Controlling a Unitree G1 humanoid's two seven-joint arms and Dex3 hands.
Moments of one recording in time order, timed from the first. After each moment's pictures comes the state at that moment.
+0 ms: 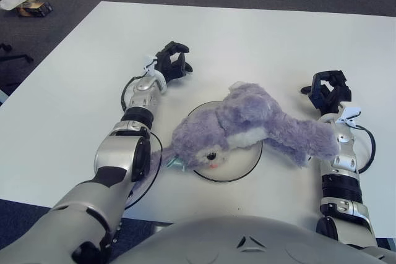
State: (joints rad) left arm -0.80 0.11 0.17 1.12 -0.18 -0.26 -0.32; right arm -0.15 -0.17 -0.30 0.19 0.09 -0.08 -0.10
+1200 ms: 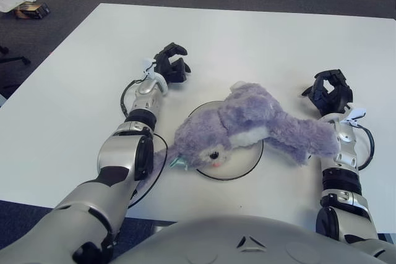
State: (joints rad) left arm -0.78 0.08 0.23 1.15 -0.19 -0.31 -0.32; right arm -0.21 -0.17 -0.35 0.40 0.21 -0.22 0.03
